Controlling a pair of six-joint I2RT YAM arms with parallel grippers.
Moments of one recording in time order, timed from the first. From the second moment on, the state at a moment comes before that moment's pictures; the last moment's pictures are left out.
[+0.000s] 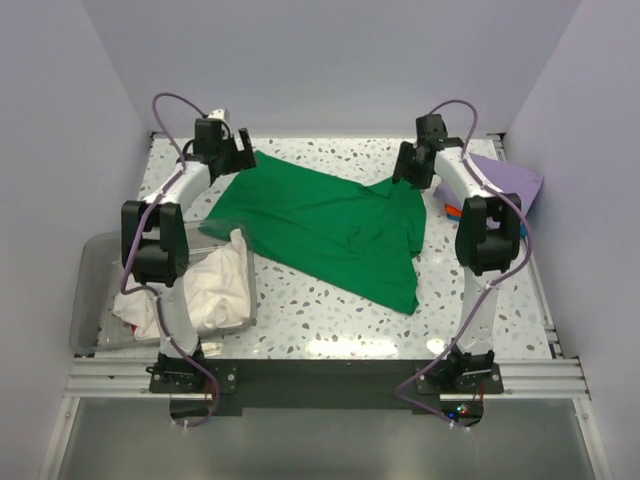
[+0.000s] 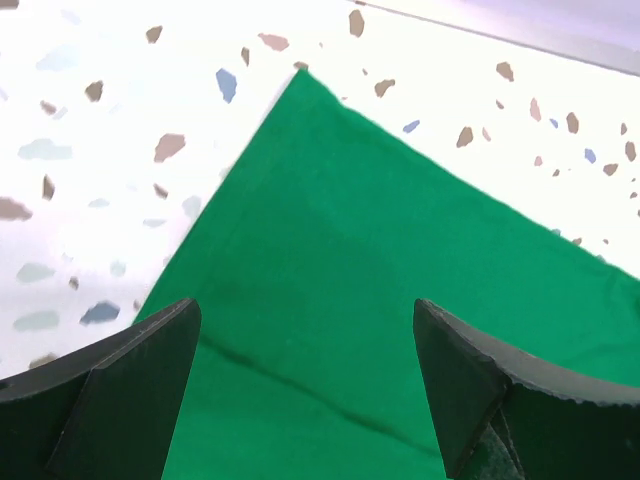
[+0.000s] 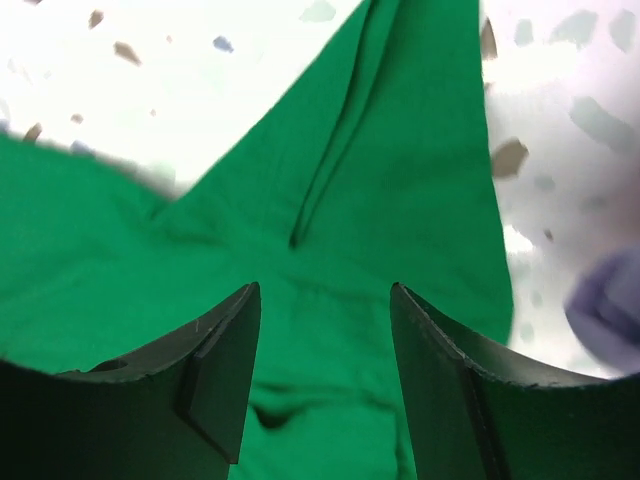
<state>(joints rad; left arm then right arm) -0.07 2.00 1.55 -0.21 0.08 -0.33 0.12 2.11 1.82 -0.70 -0.02 0.38</state>
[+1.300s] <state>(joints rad) -0.08 2.38 1.91 -0.02 0.02 -0.32 0.08 2.45 2.07 -0.50 0.01 0.48</state>
